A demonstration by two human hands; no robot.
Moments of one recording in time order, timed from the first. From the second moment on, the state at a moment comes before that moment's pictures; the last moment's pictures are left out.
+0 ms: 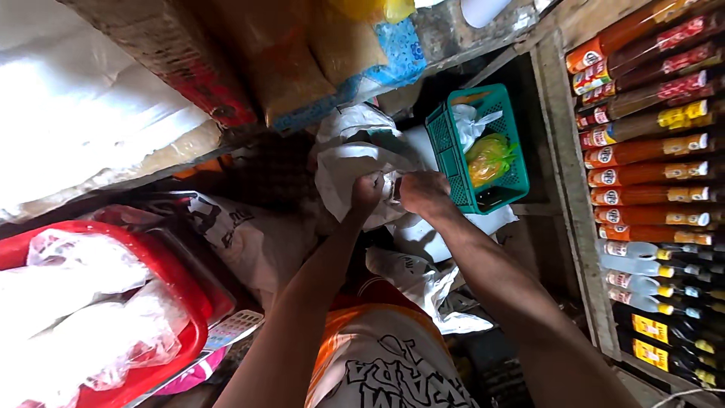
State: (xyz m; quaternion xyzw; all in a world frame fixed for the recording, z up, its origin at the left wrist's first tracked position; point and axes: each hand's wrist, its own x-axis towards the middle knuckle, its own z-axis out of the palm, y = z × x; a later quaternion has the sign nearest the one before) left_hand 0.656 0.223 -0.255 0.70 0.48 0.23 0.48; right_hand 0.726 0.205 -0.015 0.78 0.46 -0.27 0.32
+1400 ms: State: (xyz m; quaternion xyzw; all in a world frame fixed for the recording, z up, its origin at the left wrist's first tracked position) left_hand 0.514 0.252 -0.166 0.63 0.58 0.31 0.42; right_hand 0.783 0.223 -0.338 0.84 0.43 -0.32 0.03
